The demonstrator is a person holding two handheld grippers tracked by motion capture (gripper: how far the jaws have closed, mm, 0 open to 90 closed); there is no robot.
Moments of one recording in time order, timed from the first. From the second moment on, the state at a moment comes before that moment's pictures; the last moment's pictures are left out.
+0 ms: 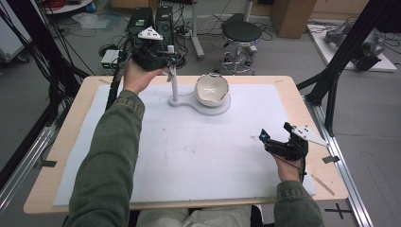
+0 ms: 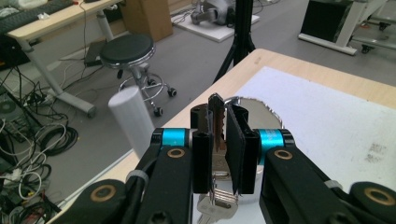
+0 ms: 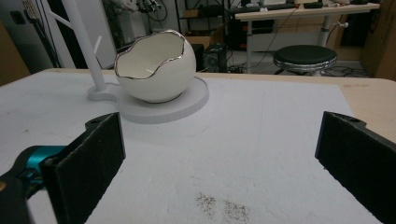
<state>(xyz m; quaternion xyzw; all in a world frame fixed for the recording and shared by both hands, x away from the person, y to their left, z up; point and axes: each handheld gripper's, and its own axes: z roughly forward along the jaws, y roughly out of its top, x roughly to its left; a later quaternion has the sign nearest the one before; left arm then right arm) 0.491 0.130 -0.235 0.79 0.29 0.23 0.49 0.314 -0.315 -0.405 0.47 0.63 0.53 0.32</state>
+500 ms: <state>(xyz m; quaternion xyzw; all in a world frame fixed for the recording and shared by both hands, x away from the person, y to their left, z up) 0.506 0.129 -0.237 0.78 0.31 0.24 0.49 0.312 -0.318 -0.405 0.47 0.62 0.54 0.31</state>
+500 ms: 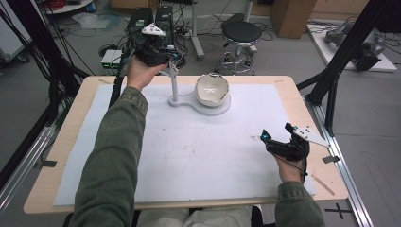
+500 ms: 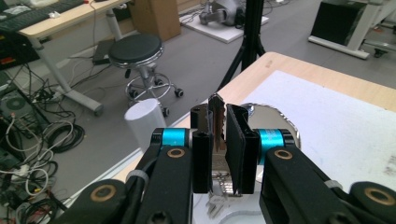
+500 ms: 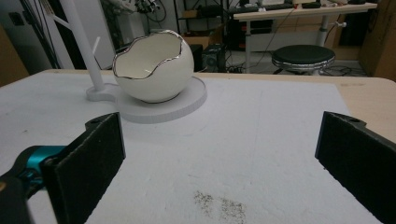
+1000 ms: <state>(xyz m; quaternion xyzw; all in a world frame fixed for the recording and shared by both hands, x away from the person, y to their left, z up) 0.512 0.130 -0.244 0.78 0.31 0.25 0.48 0.311 -0.318 -0.406 0.47 0.63 0.53 0.32</state>
